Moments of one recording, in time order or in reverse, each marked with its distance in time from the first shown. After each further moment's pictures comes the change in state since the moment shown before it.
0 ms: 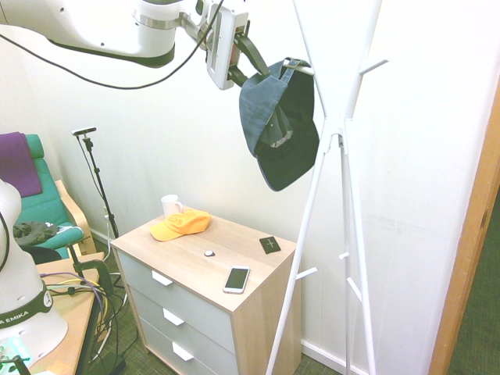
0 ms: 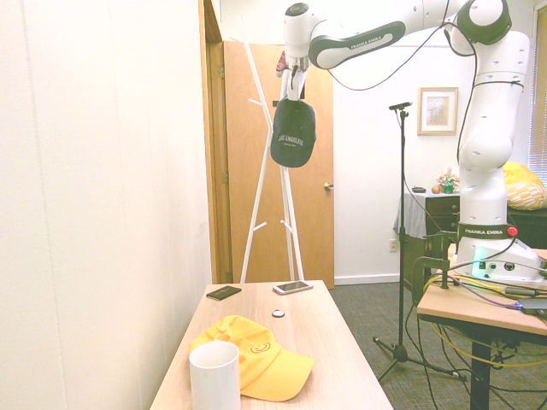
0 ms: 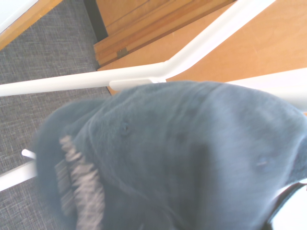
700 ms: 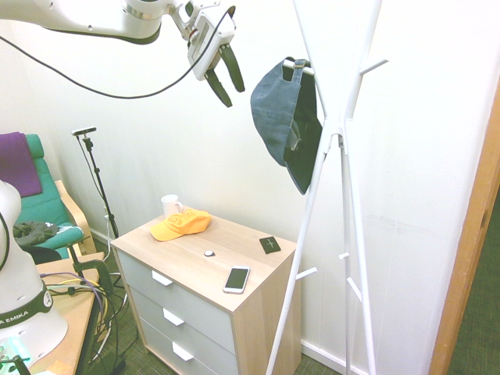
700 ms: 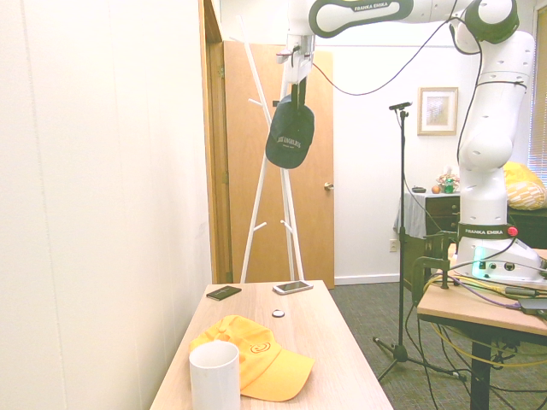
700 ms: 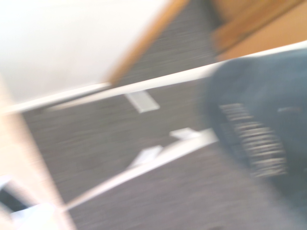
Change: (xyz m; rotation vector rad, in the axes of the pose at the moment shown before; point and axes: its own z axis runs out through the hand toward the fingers) arm -0.025 -0.004 -0.064 0.337 -0.453 0.033
